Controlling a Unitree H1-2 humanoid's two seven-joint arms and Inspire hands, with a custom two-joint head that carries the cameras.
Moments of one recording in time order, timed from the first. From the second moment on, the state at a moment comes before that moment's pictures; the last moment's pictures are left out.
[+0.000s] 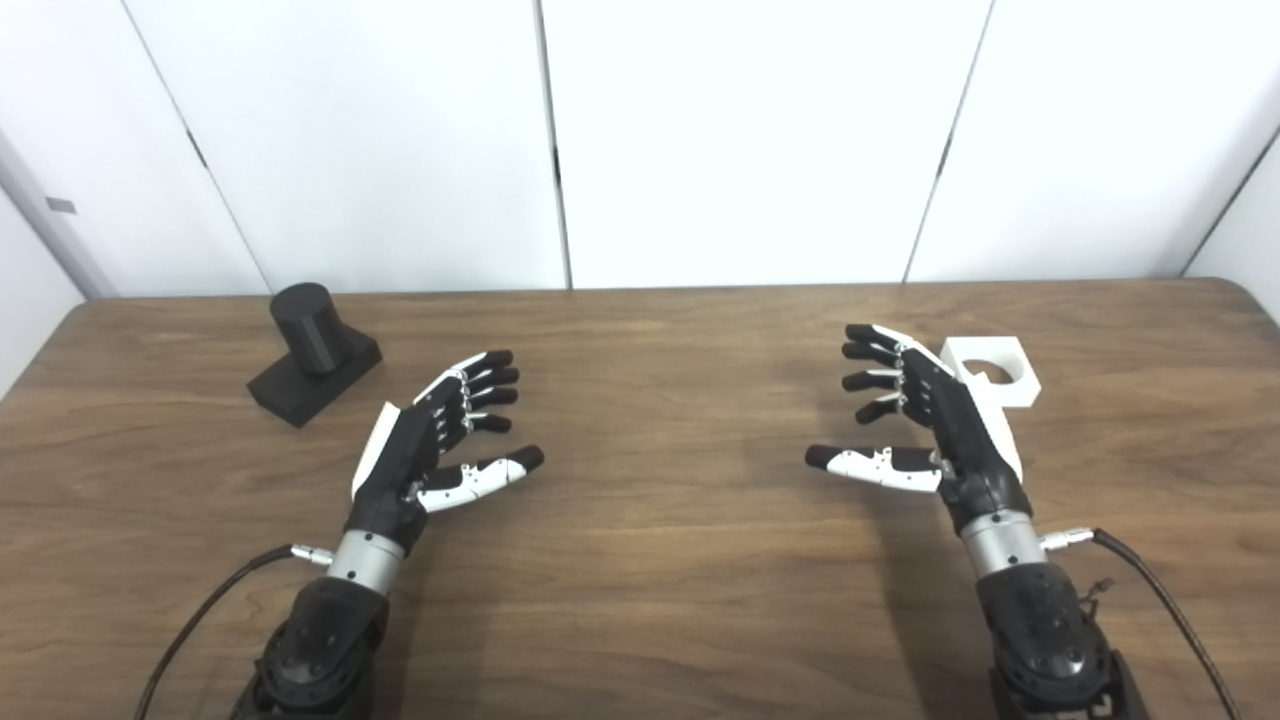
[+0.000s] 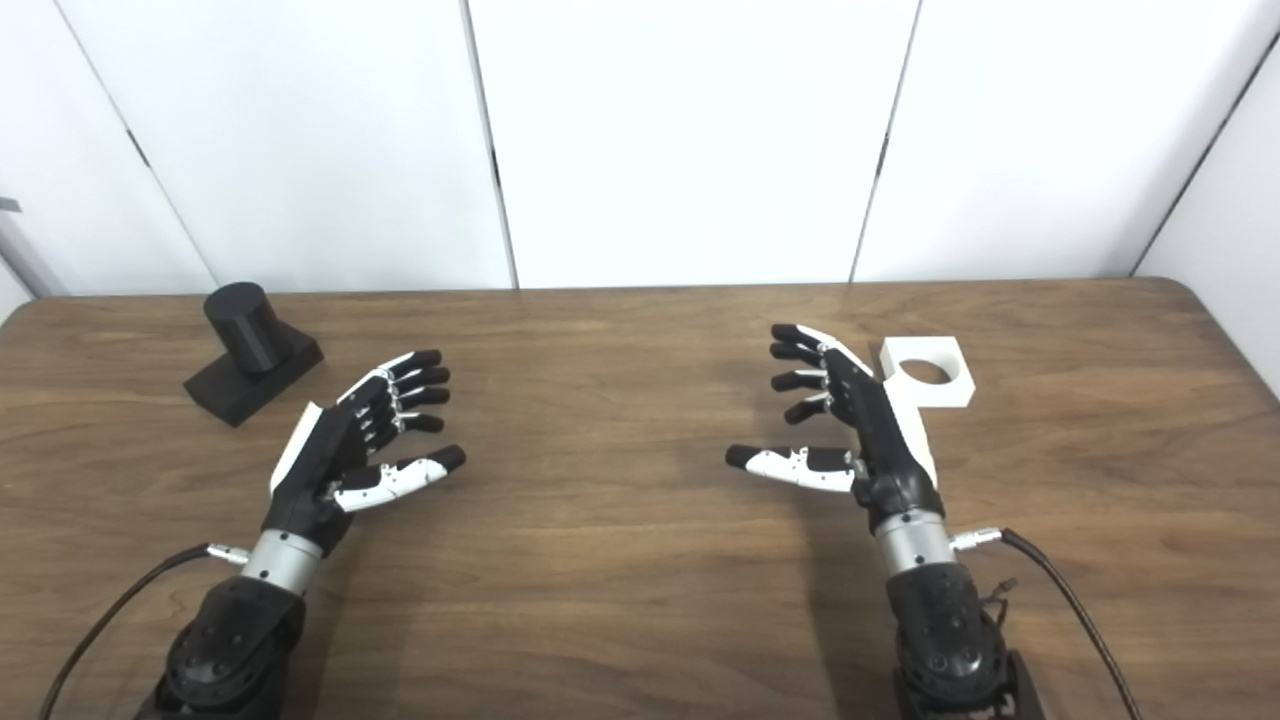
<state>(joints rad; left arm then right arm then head) -0.17 0.17 -0.02 0.16 0.00 -0.19 -0.18 -0.09 -0.15 0.00 -0.13 -0.26 0.03 -0.04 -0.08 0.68</state>
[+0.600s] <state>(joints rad) -0.17 0.15 -0.05 0.16 0.03 -0.19 -0.16 -0.08 -0.16 -0.02 -0.14 -0.22 0.03 -0.03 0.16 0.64</state>
